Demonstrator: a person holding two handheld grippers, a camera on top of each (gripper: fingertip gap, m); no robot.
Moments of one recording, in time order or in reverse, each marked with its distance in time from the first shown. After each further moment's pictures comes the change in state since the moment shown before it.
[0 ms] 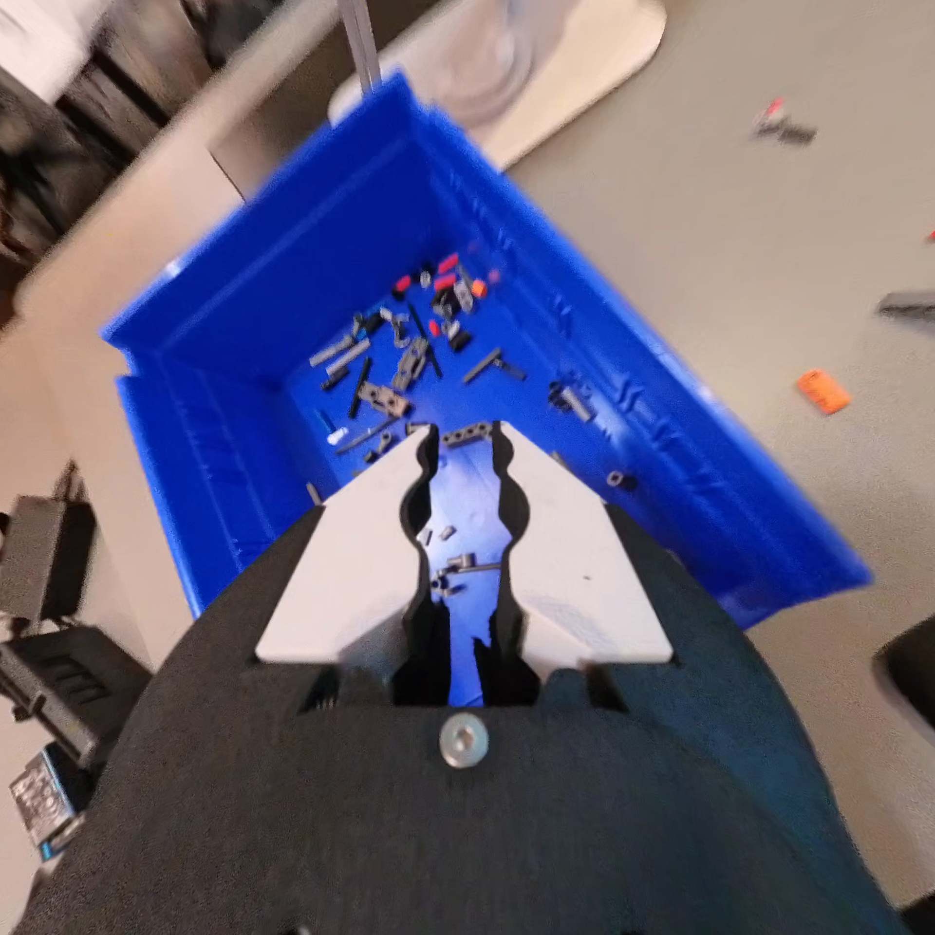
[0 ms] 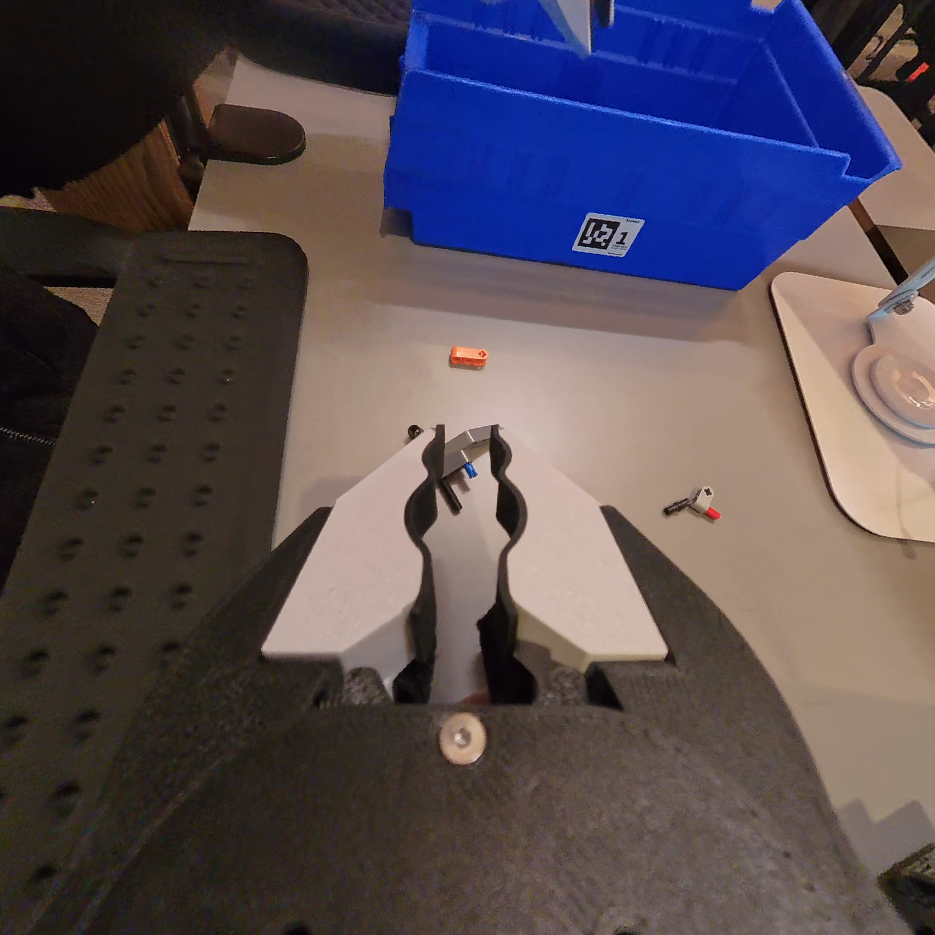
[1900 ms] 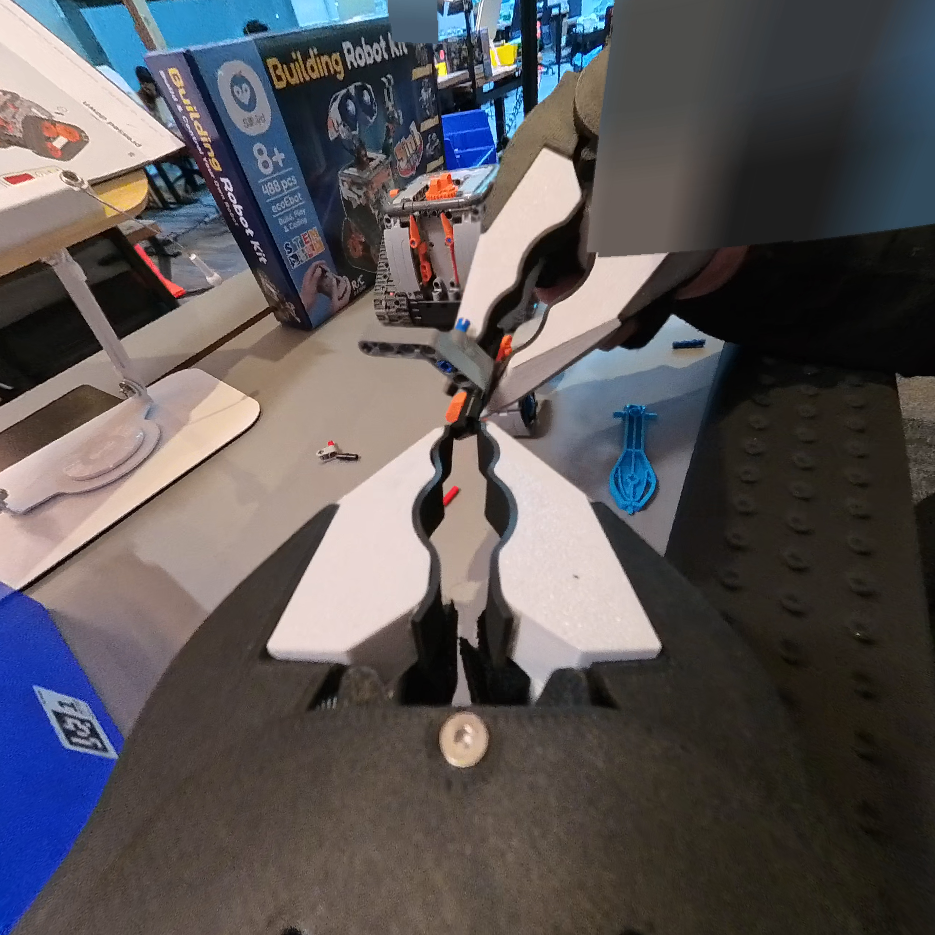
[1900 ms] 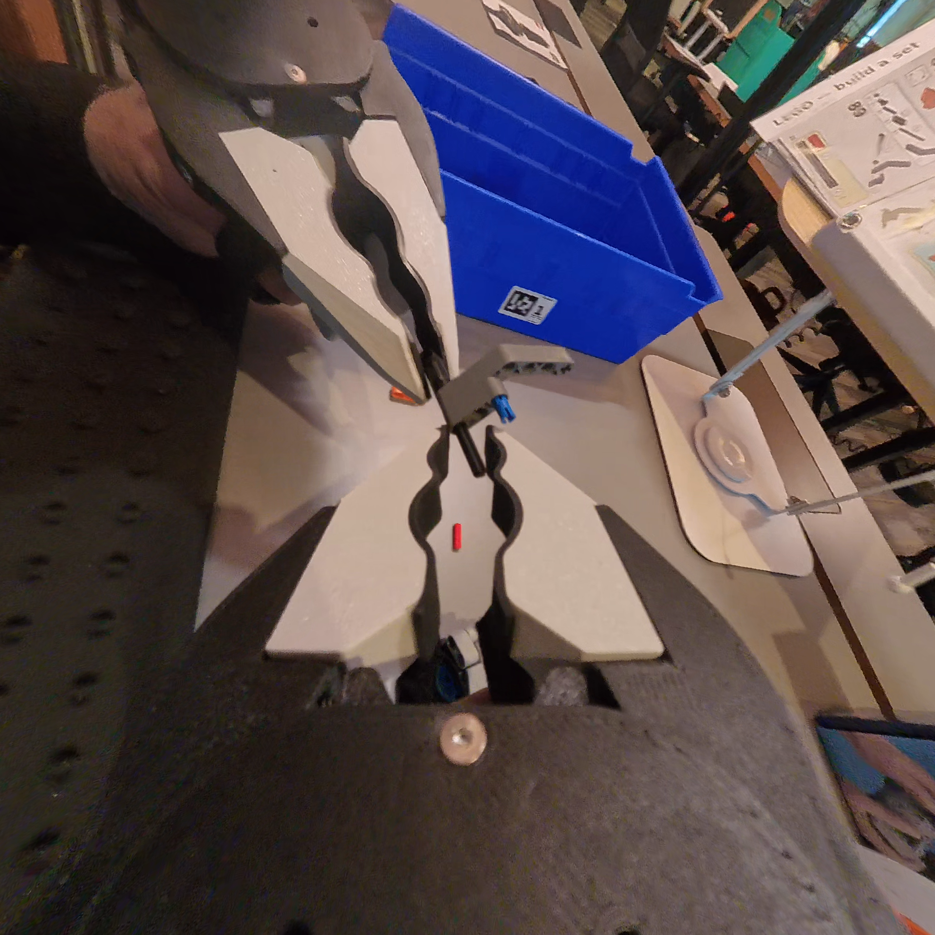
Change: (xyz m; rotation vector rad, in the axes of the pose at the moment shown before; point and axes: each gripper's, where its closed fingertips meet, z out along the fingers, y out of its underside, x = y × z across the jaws) left arm 0.226 -0.096 -0.011 0.641 0.408 0.096; right arm 0.011 -0.024 -0.014 0.070 0.184 -0.193
